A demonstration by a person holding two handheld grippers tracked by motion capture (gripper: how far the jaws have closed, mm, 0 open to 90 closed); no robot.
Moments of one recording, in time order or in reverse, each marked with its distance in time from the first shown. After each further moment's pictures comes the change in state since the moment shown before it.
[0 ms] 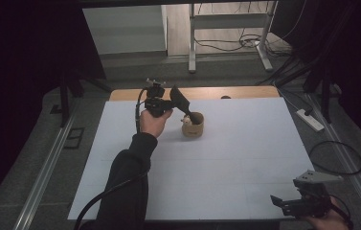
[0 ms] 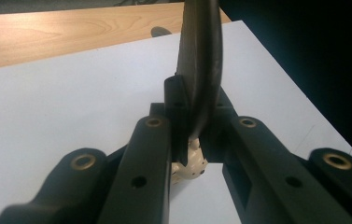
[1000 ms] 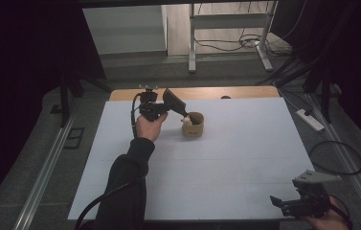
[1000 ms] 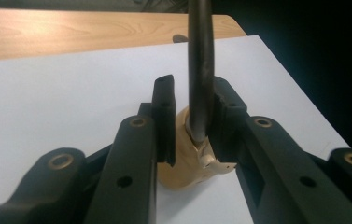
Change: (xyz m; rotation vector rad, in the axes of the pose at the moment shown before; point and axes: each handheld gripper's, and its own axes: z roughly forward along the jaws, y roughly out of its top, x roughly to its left) left arm 0.019 -0.018 -0.005 -0.071 0.053 -0.037; right arm 0.001 0.000 0.001 0.011 0.001 -0.011
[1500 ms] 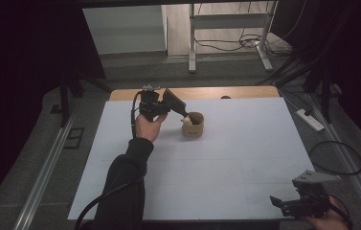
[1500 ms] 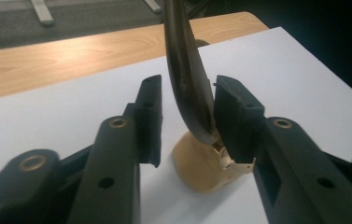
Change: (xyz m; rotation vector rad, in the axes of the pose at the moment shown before) left arm -0.011 0.001 -0.004 -0.021 0.118 0.143; right arm 0.000 0.000 0.000 0.002 0.000 -0.004
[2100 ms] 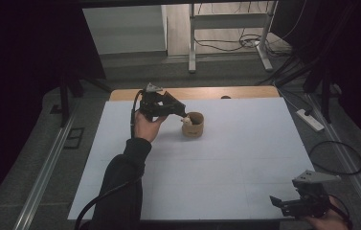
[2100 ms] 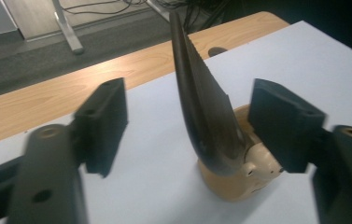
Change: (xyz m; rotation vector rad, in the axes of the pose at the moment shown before) left arm -0.007 0.001 -0.004 -0.030 0.105 0.139; right arm 0.000 0.000 0.000 0.001 0.001 0.003
